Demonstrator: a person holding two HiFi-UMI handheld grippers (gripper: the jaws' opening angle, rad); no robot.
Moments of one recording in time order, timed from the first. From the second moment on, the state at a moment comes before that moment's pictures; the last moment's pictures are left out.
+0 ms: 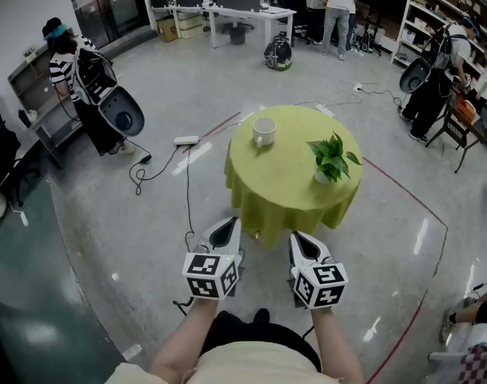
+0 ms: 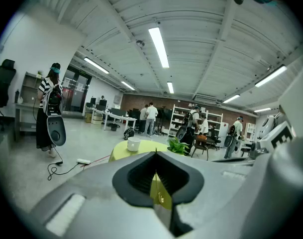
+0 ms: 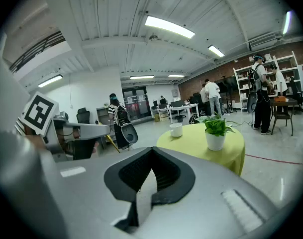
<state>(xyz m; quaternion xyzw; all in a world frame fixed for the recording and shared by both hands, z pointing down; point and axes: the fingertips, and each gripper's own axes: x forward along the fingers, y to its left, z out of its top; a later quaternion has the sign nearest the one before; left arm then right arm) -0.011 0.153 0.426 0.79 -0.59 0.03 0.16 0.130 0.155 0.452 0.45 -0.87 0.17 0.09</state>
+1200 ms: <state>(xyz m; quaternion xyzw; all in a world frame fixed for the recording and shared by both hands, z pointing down) -0.049 0.029 0.460 0.79 -0.58 0.06 0.18 0.108 0.029 0.465 0.47 -0.86 0.20 0.06</state>
